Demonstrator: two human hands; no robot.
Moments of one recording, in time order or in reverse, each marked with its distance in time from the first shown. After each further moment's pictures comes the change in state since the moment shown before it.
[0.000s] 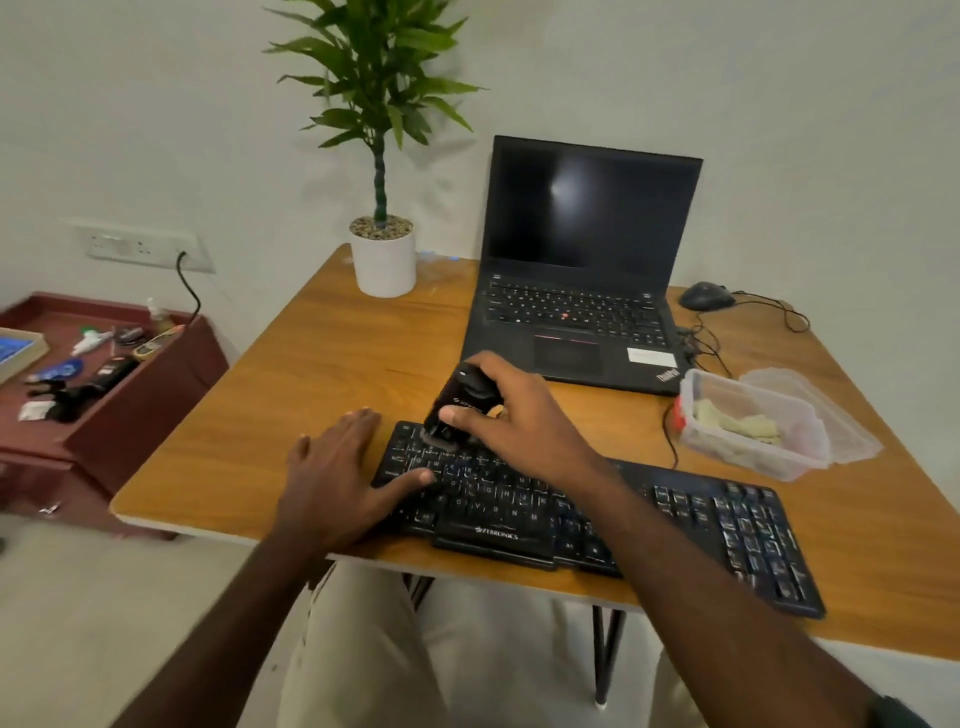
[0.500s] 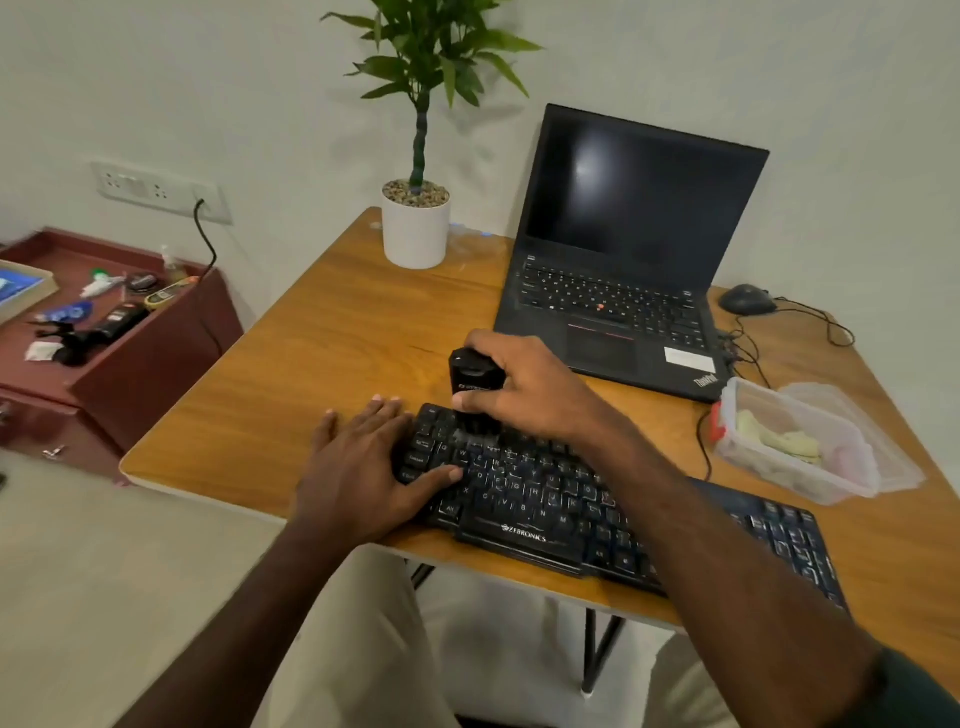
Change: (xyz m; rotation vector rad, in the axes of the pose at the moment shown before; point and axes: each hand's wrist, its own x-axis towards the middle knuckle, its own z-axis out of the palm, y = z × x) left_hand -0.005 0.000 0.008 0.034 0.000 0.025; right_hand 0.050 -0.001 0.007 -0.215 -0.246 0.020
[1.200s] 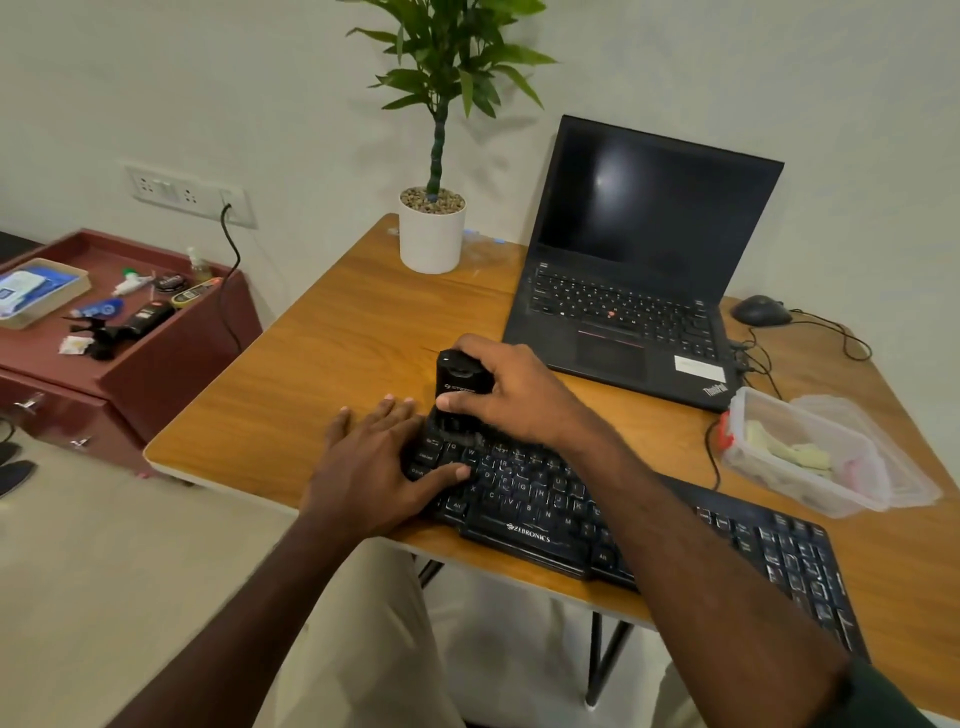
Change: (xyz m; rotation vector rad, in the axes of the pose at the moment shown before) left_hand -0.002 0.003 -0.003 0.004 -0.041 0.010; right_hand 0.007 -0.003 0.015 0.053 -0.013 -0.032
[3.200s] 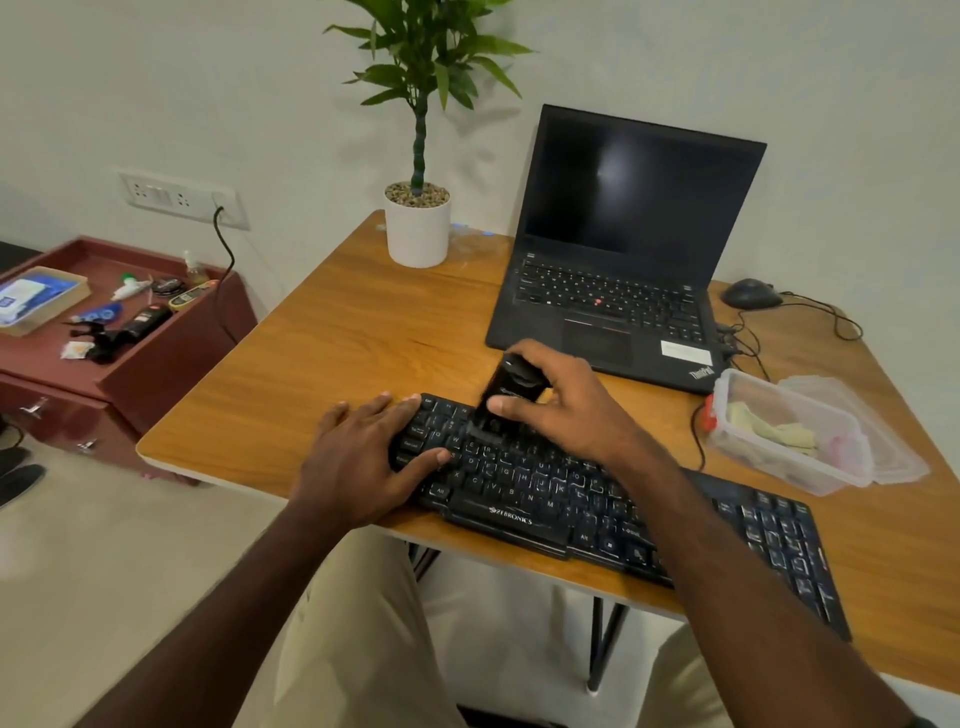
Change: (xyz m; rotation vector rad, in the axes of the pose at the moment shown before) left_hand -0.005 0.003 0.002 0.013 0.067 0.062; right_hand -0.060 0.025 -0.029 0.143 0.113 0.013
